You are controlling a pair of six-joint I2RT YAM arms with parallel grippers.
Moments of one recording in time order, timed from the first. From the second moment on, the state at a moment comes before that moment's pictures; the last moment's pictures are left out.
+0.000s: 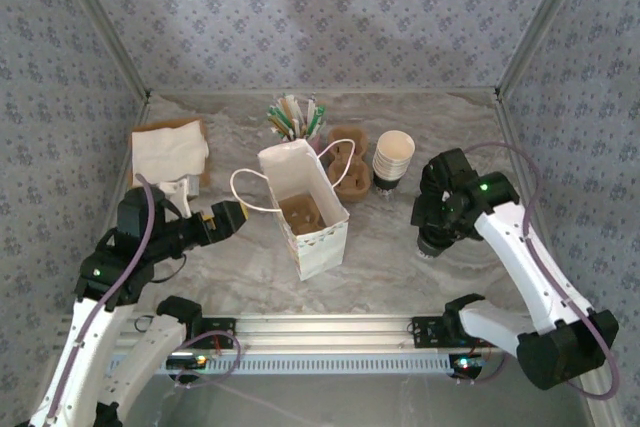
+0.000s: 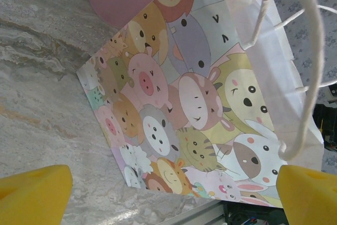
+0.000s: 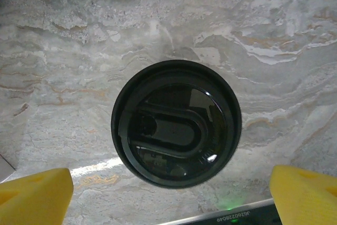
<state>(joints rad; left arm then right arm) -0.33 0.59 0.94 -0.95 0.38 -0.68 0.32 1.09 1.08 -1.30 0.14 0.53</state>
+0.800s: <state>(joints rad) -0.33 0.61 0.91 -0.92 0.38 -0.68 0.23 1.23 1.06 -1.29 0.06 0.41</state>
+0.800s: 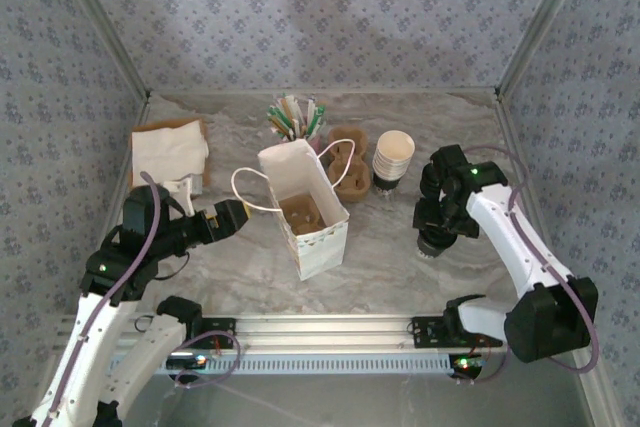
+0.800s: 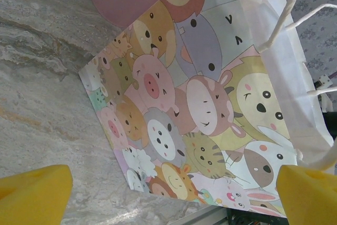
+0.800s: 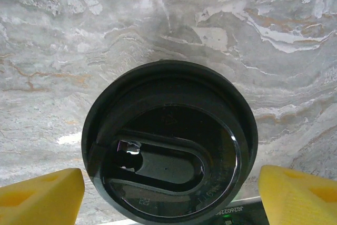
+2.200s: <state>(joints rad) -0.34 0.61 0.91 -0.92 0.38 -0.68 0.20 1.31 1.08 -1.28 0.04 0.36</state>
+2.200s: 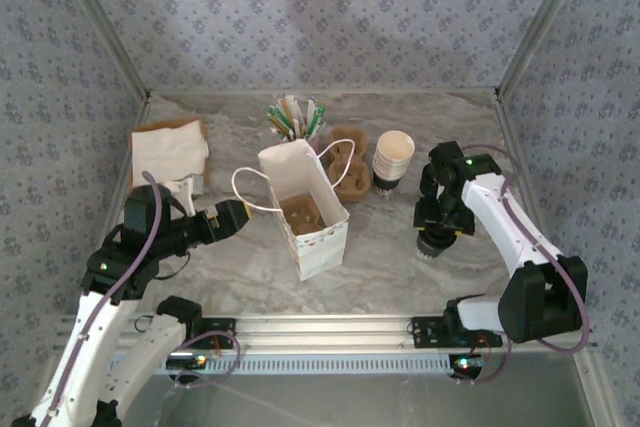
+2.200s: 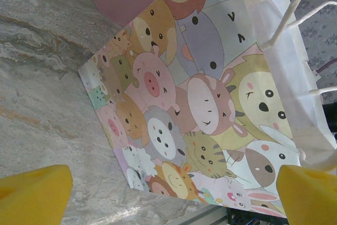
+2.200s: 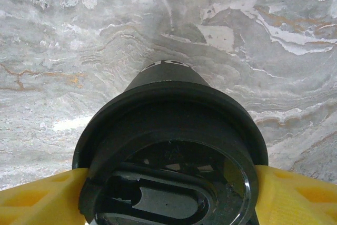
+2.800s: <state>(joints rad) -0.34 0.62 0.91 -0.91 0.38 -0.68 0.21 1.26 1.10 -1.28 0.04 0.36</state>
